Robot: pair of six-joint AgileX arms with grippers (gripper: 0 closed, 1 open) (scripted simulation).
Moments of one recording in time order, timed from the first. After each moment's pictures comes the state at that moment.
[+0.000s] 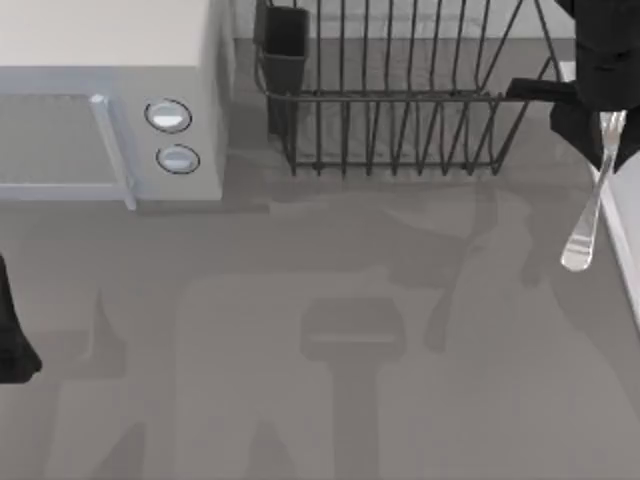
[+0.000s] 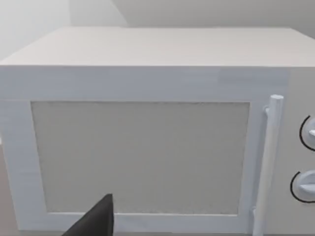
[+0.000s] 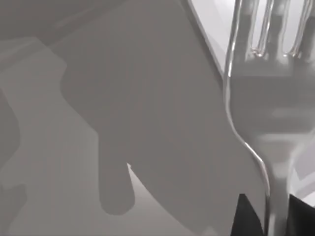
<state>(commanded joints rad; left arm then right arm) 0.00 0.00 0.00 0.00 0.00 0.00 0.29 2.28 2.12 -1.53 0.24 0.74</state>
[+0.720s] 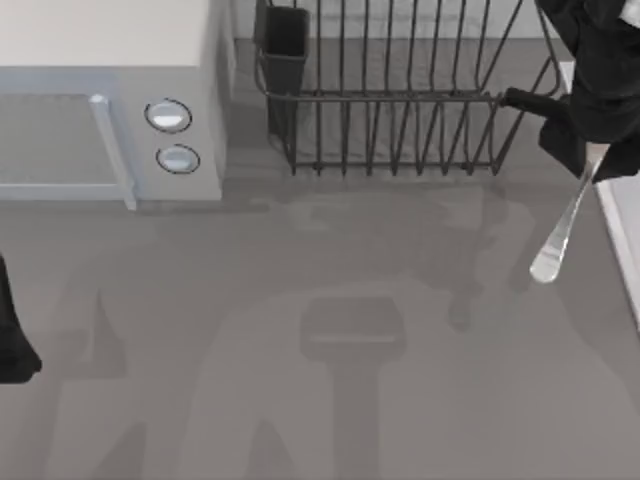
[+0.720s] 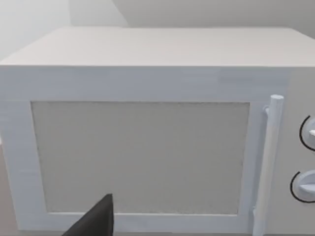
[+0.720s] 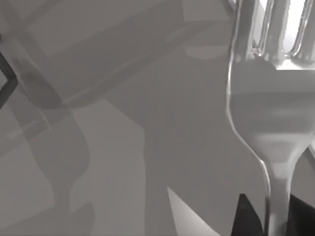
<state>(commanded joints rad) 0.00 0.00 0.00 0.00 0.00 0.00 0.52 2.21 1.75 -1.12 0.00 0.54</state>
